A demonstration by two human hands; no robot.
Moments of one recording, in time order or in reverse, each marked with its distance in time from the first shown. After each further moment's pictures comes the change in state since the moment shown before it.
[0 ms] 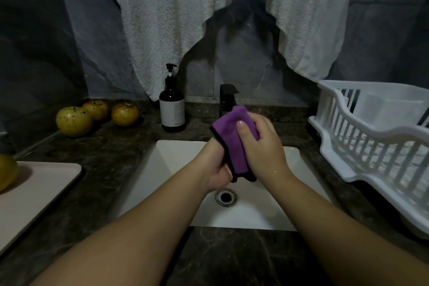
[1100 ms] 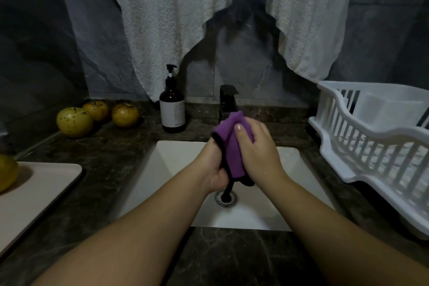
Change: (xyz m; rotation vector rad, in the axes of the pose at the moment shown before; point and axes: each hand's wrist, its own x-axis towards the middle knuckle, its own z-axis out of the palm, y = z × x) left_hand 0.003 -0.002 -0.005 -0.061 0.036 -0.041; right_hand 0.000 0.003 0.008 -0.002 -0.051 0.042
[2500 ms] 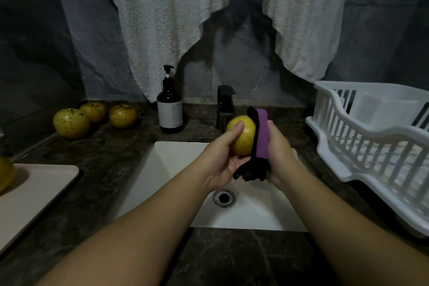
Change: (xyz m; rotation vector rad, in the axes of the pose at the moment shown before) left_hand 0.000 -0.002 0.009 -0.025 -0.087 0.001; right_hand 0.012 0.005 -0.025 0.645 0.044 0.602
